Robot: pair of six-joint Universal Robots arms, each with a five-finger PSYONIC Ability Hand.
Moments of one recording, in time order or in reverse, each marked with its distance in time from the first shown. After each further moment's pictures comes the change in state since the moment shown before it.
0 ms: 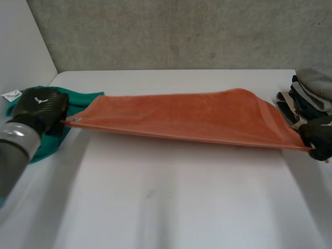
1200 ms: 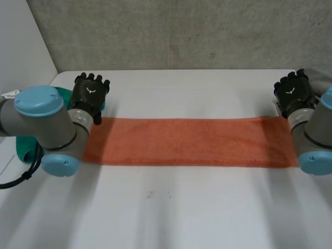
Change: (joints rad) left arm -0.182 -0.617 0.461 0.295 -0.114 0.128; right arm 0.317 0.417 -0.297 -0.626 0.373 -0.167; left_hand -0.974 -0.989 -0.977 -0.992 -0.933; right_hand -0.911 -0.968 -0.978 -0.982 -0.945
